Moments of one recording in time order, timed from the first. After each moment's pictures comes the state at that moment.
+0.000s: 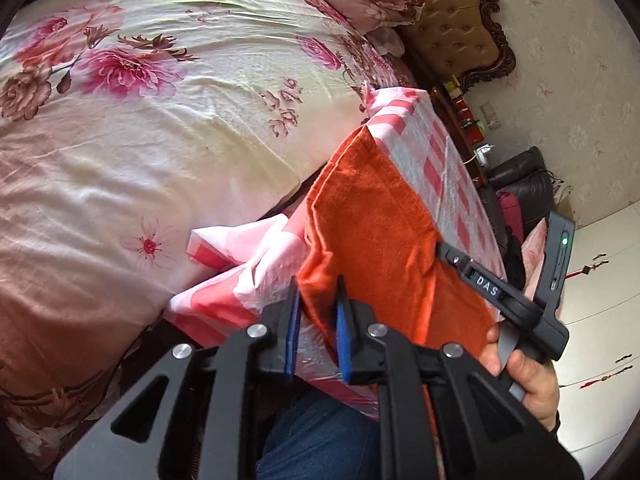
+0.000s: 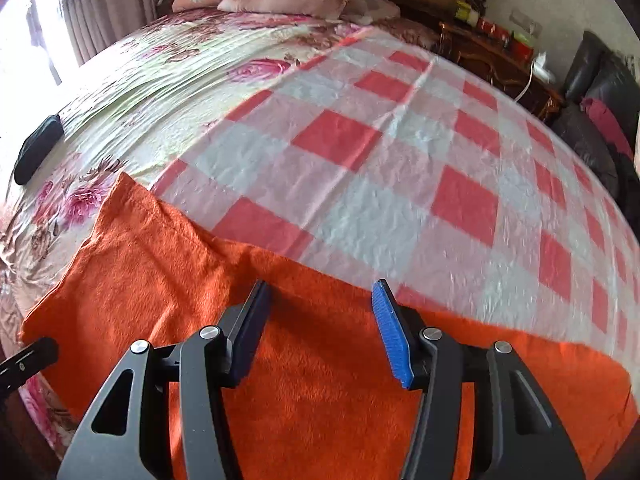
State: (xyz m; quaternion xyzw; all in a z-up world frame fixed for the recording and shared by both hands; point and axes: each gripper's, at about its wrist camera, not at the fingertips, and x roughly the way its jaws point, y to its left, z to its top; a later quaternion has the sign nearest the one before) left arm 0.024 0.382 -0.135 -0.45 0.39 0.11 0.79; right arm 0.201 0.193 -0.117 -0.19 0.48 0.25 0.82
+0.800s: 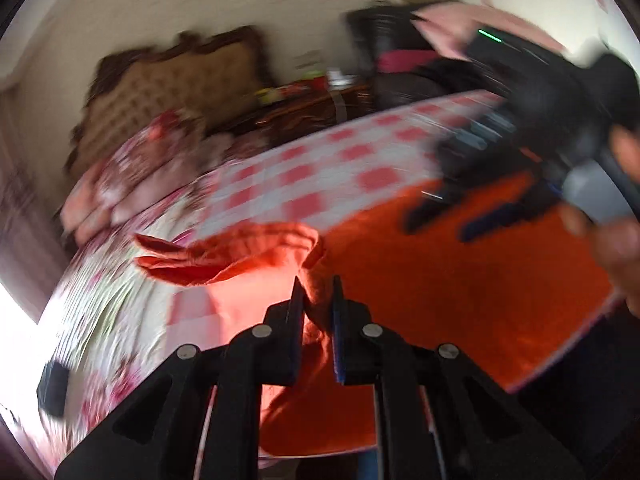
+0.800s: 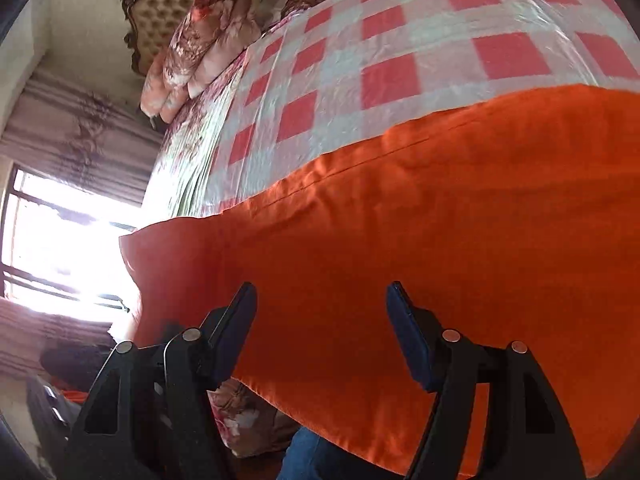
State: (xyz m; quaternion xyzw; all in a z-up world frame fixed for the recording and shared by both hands) left arm 0.091 0.069 -0.054 0.17 0.34 0.01 0.92; right arm 0.205 -0.057 -0.104 0.21 0.60 0.28 0.72
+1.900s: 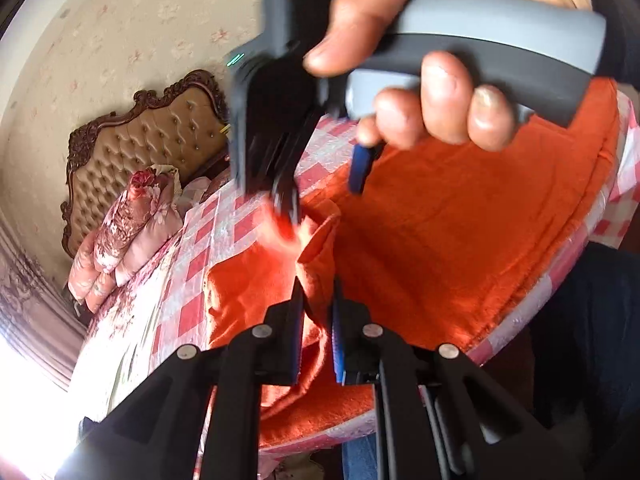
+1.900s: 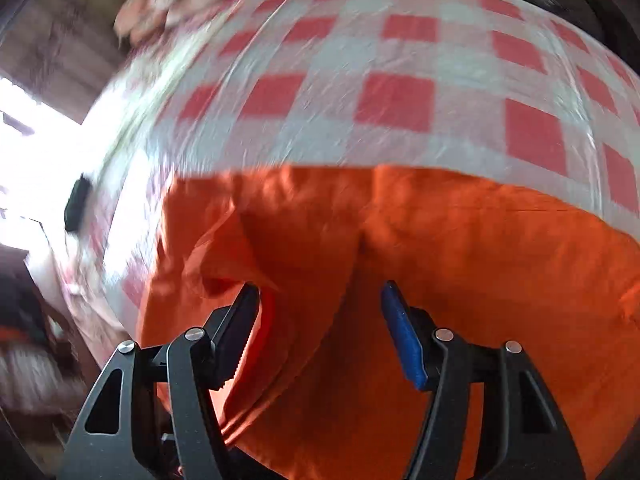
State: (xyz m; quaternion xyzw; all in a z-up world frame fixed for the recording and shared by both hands) left arm 0.072 0.024 -0.101 0.28 0.31 -0.01 0.91; right arm 0.245 -0.007 -0.094 0.02 0.62 0.25 0.74
